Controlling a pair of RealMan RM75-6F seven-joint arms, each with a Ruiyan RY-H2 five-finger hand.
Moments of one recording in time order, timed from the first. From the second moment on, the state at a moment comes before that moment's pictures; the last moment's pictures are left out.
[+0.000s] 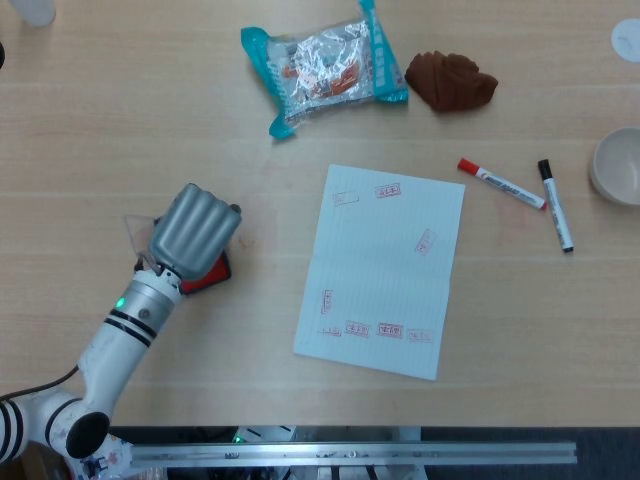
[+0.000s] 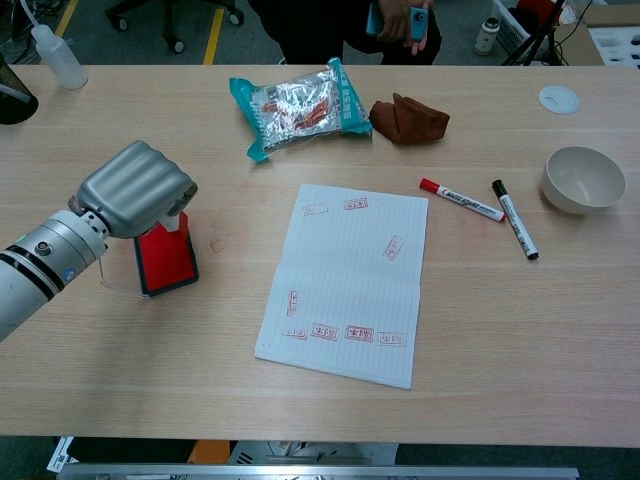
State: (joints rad) left arm -0.58 -1.55 0.01 -1.57 1.31 1.15 0.95; right arm 0.09 -1.11 0.06 -1.46 -1.54 1.49 0.10
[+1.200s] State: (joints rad) left arm -0.68 -1.85 -0.01 -1.51 1.31 1.06 1.19; right arm 0.08 -1.10 0.06 -1.45 -1.52 1.49 0.12
